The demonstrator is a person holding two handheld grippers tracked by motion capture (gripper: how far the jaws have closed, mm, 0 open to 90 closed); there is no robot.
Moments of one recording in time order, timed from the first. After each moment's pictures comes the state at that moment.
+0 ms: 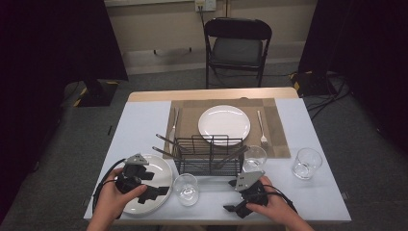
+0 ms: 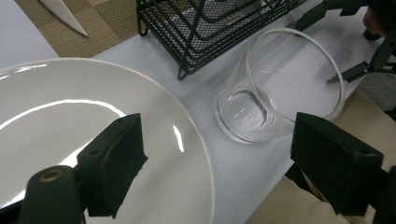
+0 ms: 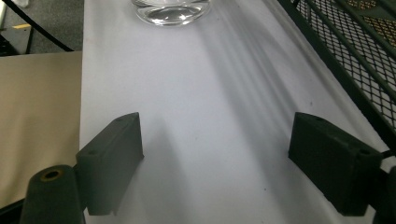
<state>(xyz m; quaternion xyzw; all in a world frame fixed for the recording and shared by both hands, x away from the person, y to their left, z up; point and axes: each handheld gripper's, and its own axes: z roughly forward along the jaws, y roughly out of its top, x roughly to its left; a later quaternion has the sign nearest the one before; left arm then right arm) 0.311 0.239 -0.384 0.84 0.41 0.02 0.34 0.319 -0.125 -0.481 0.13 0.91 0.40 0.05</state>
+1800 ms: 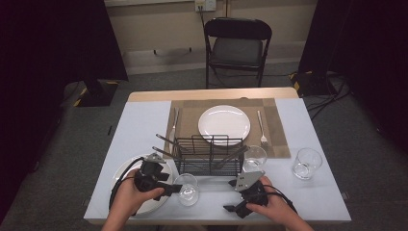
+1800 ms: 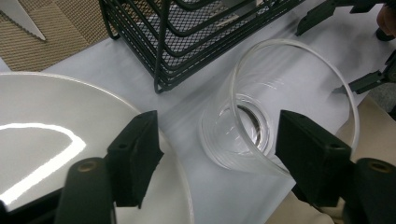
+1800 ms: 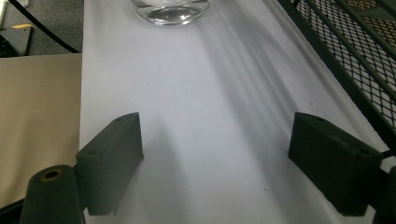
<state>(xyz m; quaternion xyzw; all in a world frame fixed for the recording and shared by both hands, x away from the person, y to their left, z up) 0.323 0.202 -0.399 0.86 0.41 0.02 0.32 0.319 -0.125 -0.481 0.13 0.91 0.40 0.05</state>
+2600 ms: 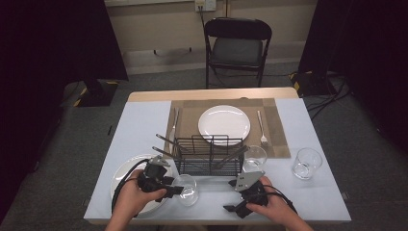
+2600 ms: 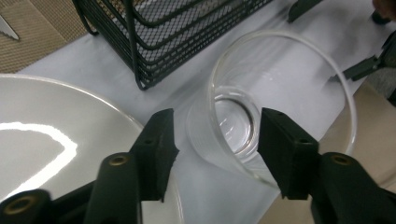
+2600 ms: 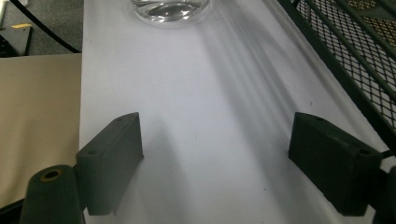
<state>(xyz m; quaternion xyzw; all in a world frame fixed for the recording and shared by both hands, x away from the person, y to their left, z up) 0.320 0.194 -0.405 0.87 0.39 0.00 0.30 0.319 -0.125 -0.481 0.13 0.91 0.40 0.05</state>
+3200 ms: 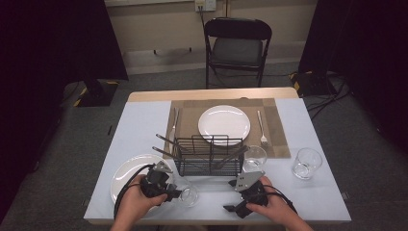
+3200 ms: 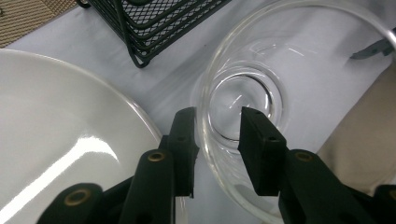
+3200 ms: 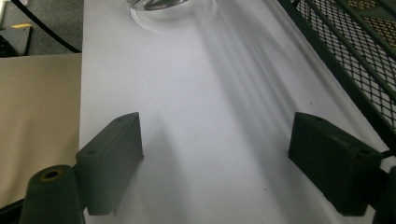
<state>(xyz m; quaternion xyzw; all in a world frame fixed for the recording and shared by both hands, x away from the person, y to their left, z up) 0.313 0.191 -0.421 0.88 0.38 0.02 0.28 0.319 -0.125 -0.481 0.13 0.91 0.40 0.05</state>
